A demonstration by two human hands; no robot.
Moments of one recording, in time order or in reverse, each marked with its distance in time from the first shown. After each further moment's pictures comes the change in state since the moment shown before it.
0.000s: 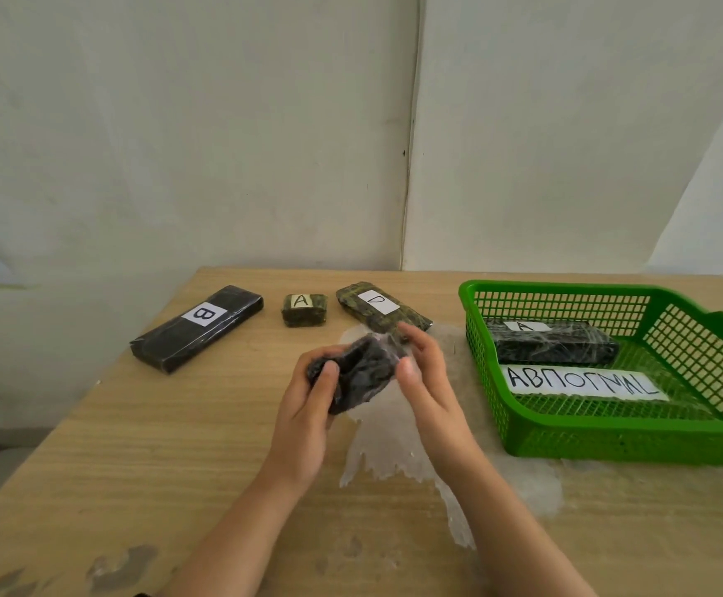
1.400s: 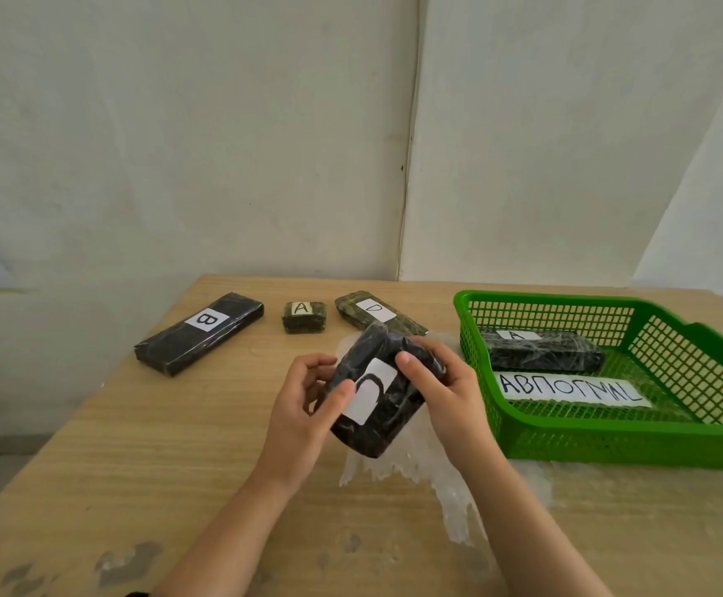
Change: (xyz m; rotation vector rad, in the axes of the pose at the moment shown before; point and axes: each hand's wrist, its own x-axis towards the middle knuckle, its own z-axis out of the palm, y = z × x) left_hand -0.011 0.022 -0.006 0.296 -0.011 0.063; right_hand 0.004 -0.026 -0.012 0.064 0.144 0.034
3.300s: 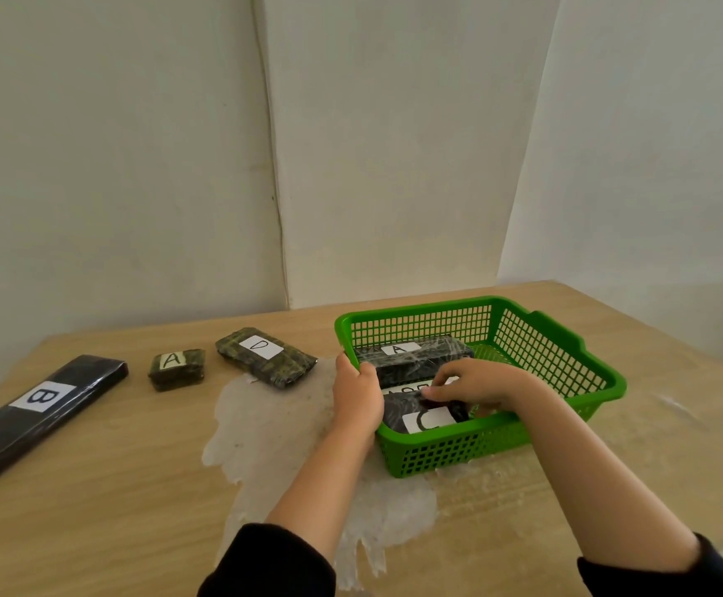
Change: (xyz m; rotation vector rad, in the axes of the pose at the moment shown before) left_hand 0.072 -0.007 0.206 0.219 -0.038 -0.432; right_hand 0.057 -0.023 -0.198 -1.042 -0.267 0.627
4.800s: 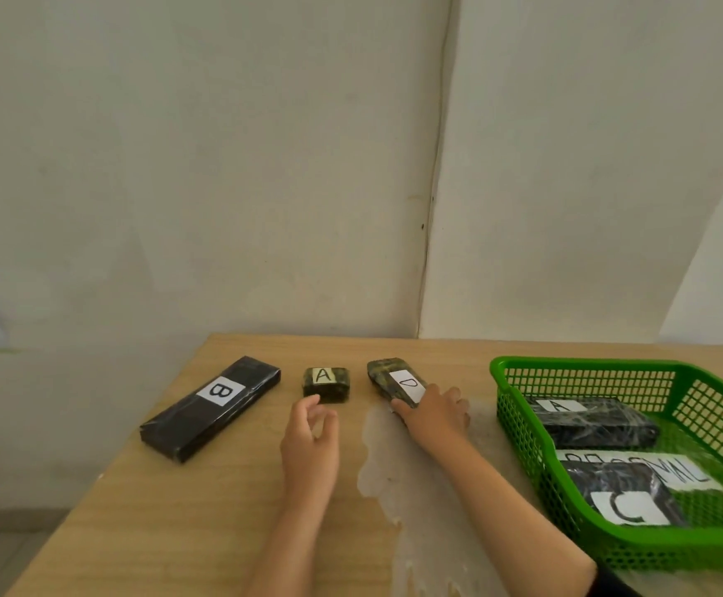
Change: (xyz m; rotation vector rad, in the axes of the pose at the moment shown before) left_hand 0.048 -0.088 -0.216 0.056 0.397 0.163; right_hand 0.113 -0.202 0.153 0.029 0.412 -0.012
